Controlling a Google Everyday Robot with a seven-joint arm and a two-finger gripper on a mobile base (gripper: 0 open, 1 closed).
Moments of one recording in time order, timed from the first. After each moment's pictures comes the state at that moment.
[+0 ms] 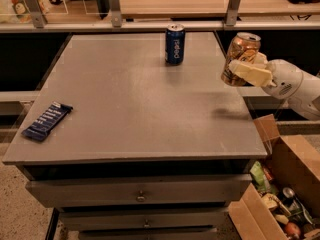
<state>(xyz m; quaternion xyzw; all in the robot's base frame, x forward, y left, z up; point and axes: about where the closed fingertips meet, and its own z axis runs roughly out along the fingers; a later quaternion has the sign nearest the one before) 0.598 -0.210 0.936 -0.34 0.46 0.51 0.64</state>
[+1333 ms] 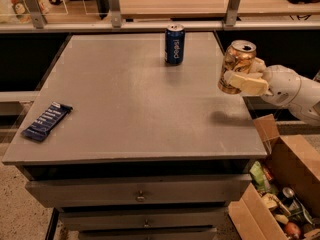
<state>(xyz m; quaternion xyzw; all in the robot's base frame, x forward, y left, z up) 0.576 -0.197 0.928 -0.39 0.45 0.47 0.66</state>
